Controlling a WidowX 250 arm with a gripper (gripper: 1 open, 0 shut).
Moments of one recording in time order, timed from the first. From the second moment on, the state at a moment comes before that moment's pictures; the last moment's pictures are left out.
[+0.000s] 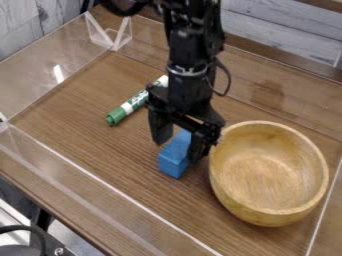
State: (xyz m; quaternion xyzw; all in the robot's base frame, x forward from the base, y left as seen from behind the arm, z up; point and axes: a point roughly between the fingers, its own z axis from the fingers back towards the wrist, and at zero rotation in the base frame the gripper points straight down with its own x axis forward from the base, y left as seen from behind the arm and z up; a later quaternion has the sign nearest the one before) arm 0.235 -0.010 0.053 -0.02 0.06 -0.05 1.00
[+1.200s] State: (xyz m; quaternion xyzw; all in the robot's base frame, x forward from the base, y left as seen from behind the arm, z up) arm 0.237 -0.010 0.030 -0.03 0.05 -0.08 1.00
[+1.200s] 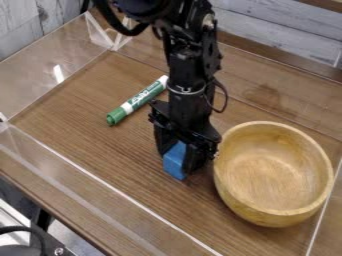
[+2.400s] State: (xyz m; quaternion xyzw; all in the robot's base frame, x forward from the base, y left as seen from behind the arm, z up) arm 0.234 0.001 0.052 -0.01 0.09 -0.08 0.99
